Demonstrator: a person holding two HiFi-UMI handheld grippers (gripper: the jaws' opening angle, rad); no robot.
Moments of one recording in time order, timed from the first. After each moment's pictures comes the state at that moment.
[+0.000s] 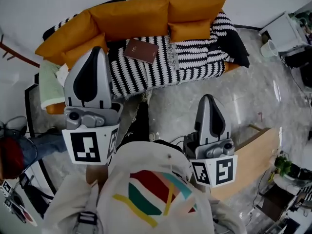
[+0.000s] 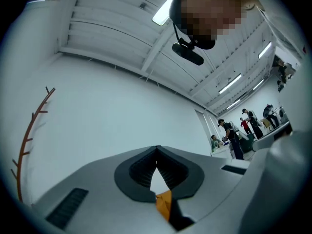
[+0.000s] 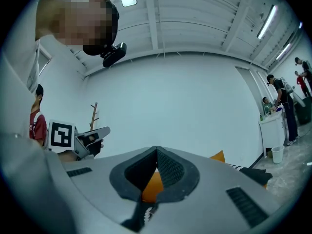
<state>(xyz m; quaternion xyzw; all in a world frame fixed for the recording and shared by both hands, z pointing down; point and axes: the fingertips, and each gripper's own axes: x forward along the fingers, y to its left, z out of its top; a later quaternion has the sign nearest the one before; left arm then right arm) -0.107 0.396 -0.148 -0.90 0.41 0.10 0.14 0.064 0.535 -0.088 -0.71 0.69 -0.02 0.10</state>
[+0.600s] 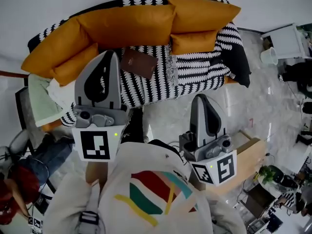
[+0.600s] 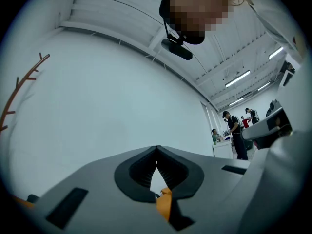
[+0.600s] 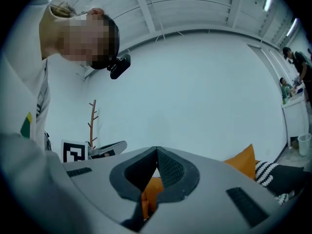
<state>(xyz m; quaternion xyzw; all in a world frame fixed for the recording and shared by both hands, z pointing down) -0.044 0.167 -0.102 -0.91 0.41 0.06 0.08 0.092 0.297 -0.089 -0.65 0.75 -0.07 0.10</state>
